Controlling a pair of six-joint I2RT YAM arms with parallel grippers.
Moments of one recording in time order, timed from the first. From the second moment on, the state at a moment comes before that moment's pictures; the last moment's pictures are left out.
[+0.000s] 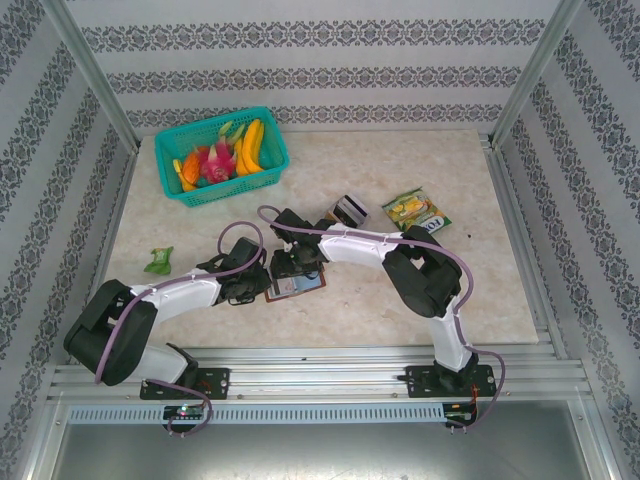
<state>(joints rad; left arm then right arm) -0.52 1.40 0.58 -0.25 0.01 -1.05 0.87 2.06 1.44 -0.53 -0.22 0.65</state>
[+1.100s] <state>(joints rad) -0.52 1.40 0.58 -0.25 0.00 -1.03 0.87 1.99 1.51 -0.79 0.13 0.53</state>
